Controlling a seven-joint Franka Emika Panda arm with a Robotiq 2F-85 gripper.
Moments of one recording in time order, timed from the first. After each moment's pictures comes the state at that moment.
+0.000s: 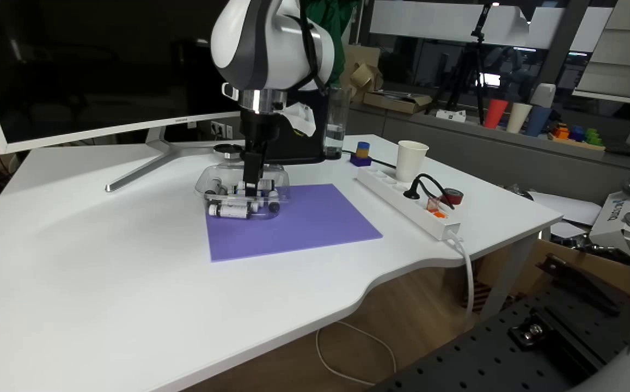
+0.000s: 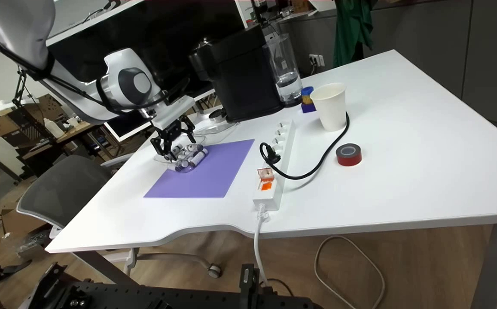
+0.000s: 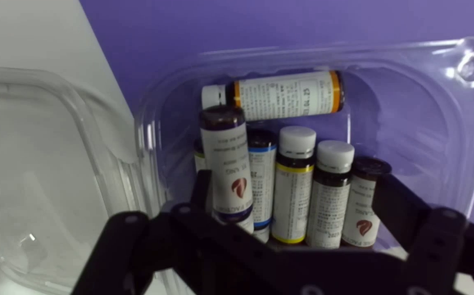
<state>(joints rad) -0.07 0.61 0.19 -2.06 -0.16 2.75 -0.90</state>
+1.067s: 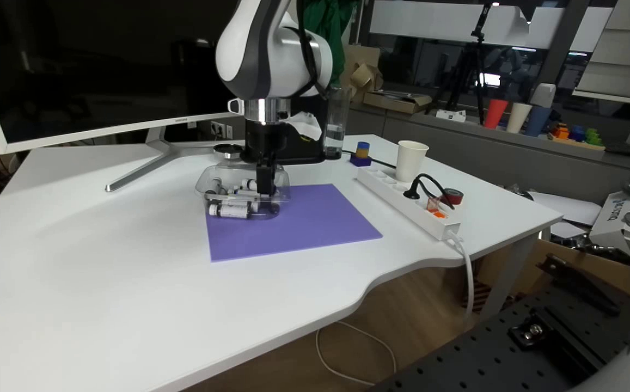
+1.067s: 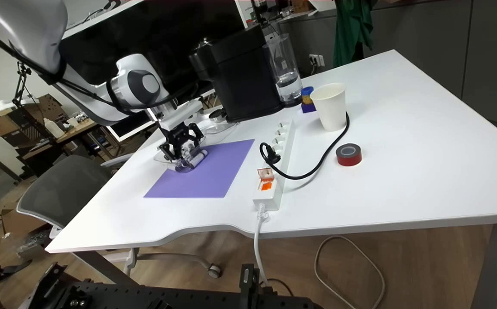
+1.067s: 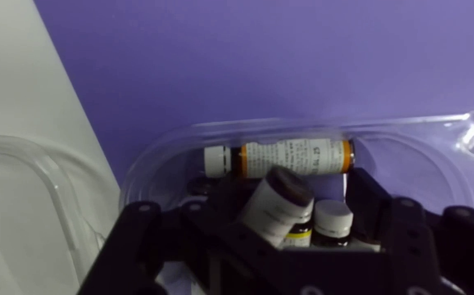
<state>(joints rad) -0.04 0.66 0.14 -2.00 -0.19 2.62 -0.90</state>
